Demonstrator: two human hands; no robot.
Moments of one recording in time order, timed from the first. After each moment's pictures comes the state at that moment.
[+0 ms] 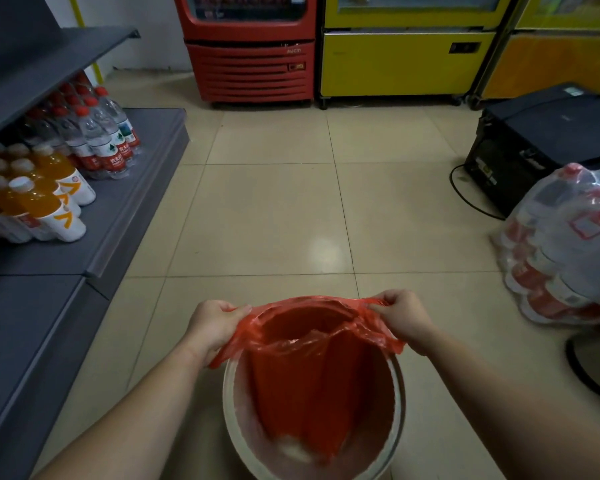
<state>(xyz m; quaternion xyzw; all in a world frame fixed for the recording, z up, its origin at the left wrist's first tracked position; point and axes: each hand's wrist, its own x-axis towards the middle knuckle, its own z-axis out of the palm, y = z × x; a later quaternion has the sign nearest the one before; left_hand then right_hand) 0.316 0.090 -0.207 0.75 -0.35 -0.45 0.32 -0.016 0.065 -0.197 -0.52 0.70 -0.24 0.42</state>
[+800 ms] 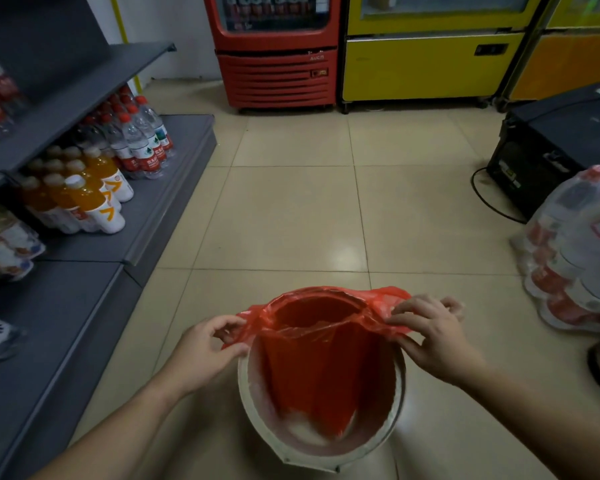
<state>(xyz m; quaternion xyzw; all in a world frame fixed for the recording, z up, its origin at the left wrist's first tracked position) 0.341 0.190 -0.164 0.69 -0.60 -0.32 0.27 -0.060 0.132 -0.177 -0.85 0.47 -0.25 0.03</state>
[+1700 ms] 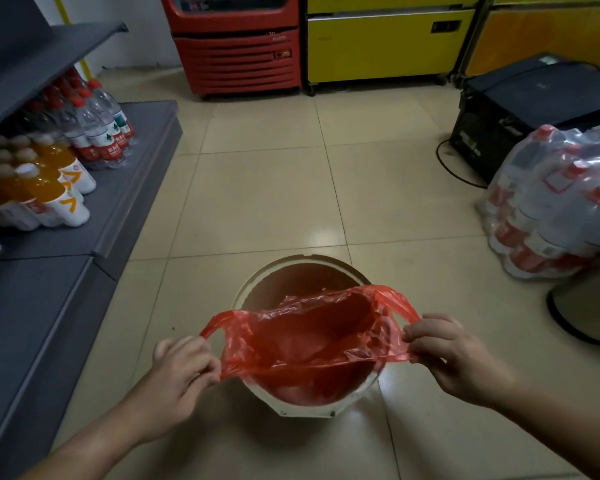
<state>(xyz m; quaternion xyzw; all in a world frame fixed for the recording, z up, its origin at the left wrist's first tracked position) 0.369 0.264 -0.185 0.52 -0.82 -0.16 0.17 -0.095 0.229 -0.194 -0.88 0.38 -0.28 0.08</state>
